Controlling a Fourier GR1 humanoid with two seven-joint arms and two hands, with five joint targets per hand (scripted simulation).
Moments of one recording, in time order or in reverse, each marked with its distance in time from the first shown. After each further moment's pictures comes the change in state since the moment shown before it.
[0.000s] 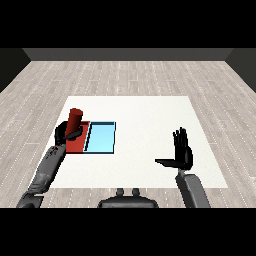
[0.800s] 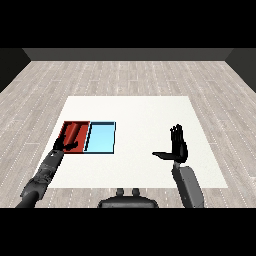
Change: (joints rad) left arm -0.188 -0.017 -0.025 0.706 -0.148 -0.122 0.046; right arm -0.121 0.039 -0.044 0.204 0.022 0.011 -0.078
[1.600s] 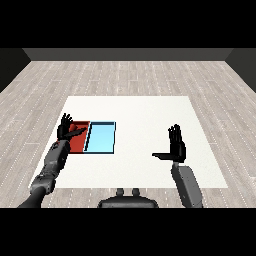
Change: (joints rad) left arm -0.064 -0.082 0.305 -0.171 0.311 -0.276 -0.430; right arm -0.015 0.007 -0.005 0.050 -0.020 0.074 -0.052
